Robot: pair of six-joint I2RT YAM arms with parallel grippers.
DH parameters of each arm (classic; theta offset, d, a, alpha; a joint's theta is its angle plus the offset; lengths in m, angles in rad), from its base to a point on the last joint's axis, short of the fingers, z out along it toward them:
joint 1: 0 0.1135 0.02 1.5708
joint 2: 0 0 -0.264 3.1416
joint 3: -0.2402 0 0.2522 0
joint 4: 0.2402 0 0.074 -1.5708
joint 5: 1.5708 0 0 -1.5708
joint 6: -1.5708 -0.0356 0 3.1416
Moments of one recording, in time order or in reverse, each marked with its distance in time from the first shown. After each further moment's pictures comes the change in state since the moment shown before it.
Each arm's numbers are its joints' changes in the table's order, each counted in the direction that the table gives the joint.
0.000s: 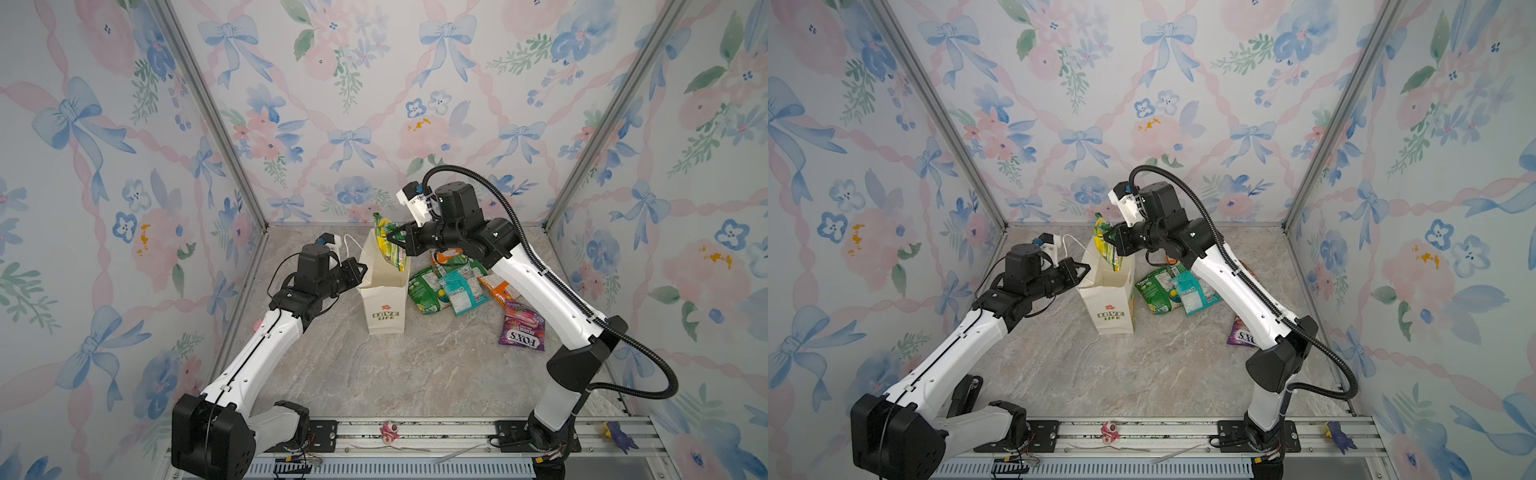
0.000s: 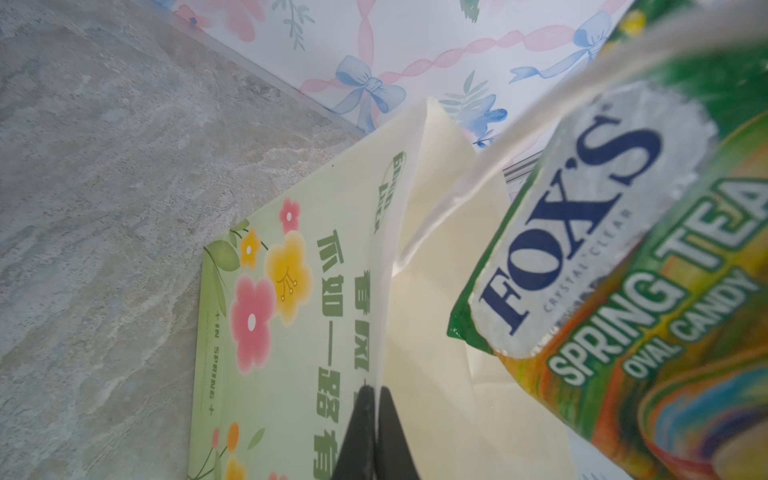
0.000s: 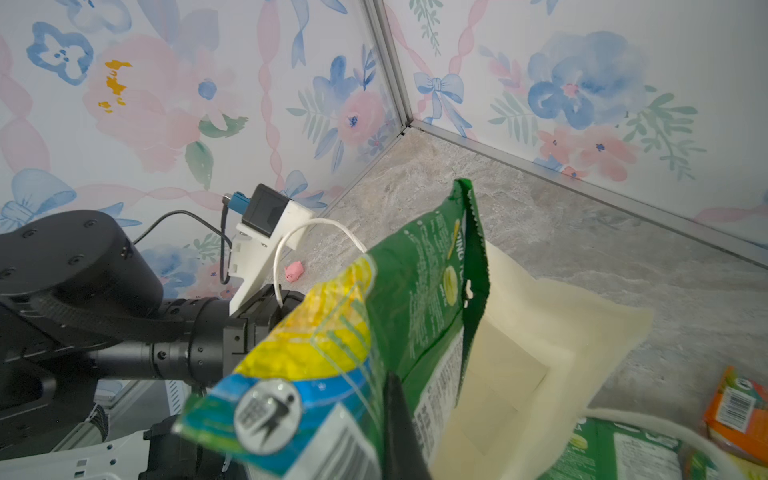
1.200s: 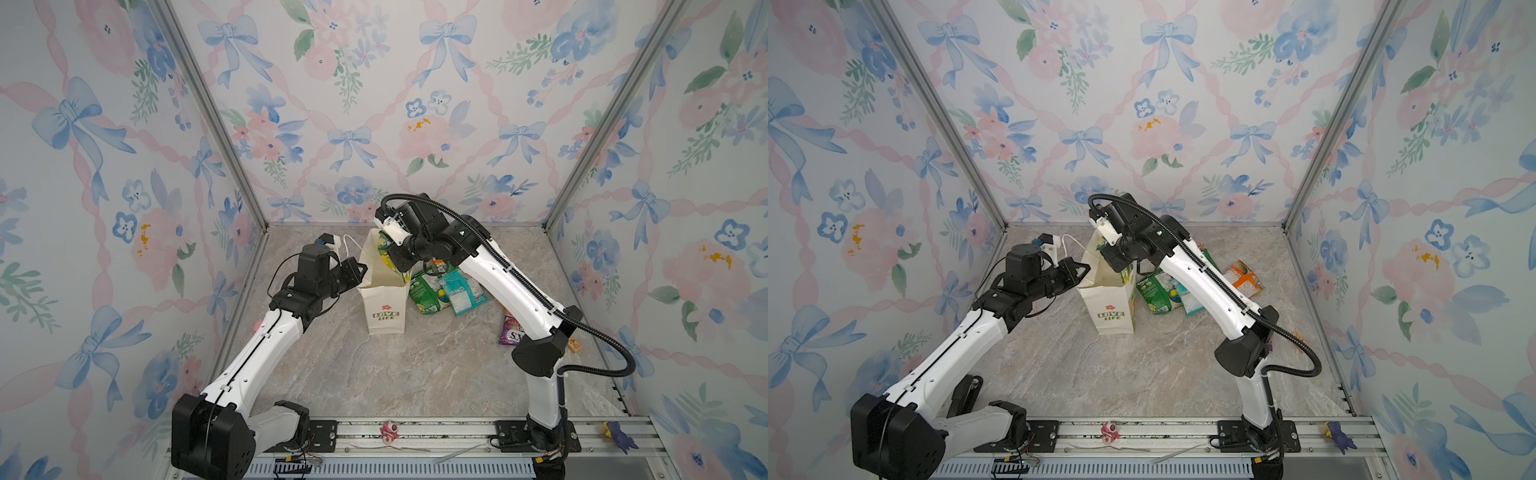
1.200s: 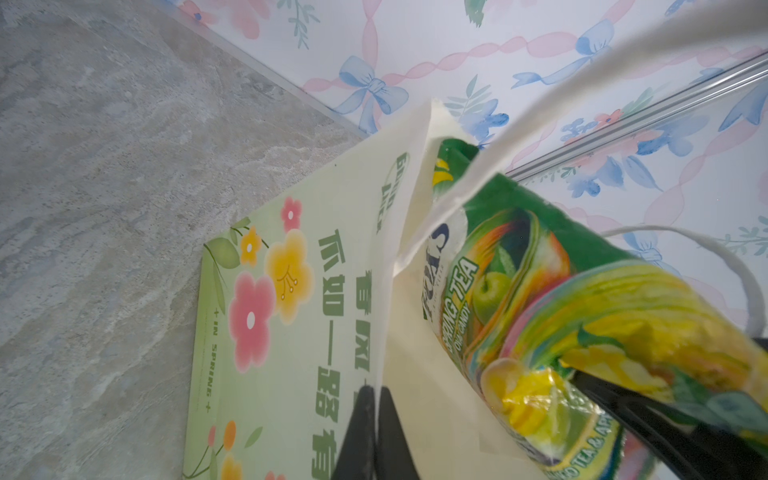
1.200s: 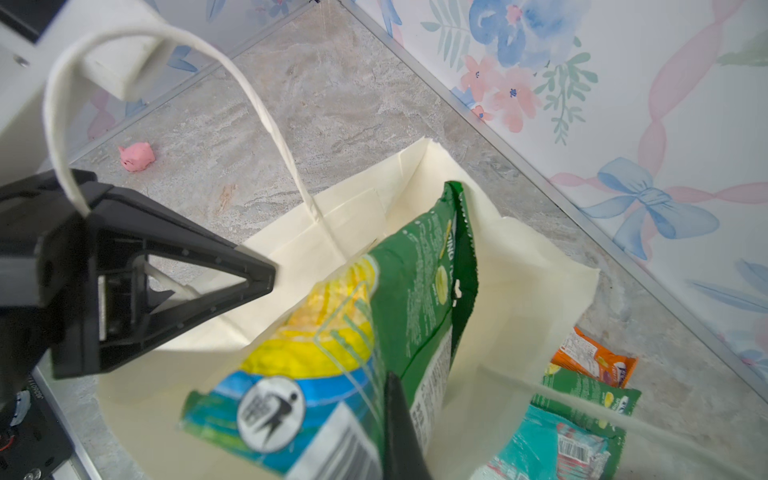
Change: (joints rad) left arm -0.004 0.000 0.000 0.000 -0.006 0.026; right arm 0.126 -0.225 -0.303 0.370 0.399 0.275
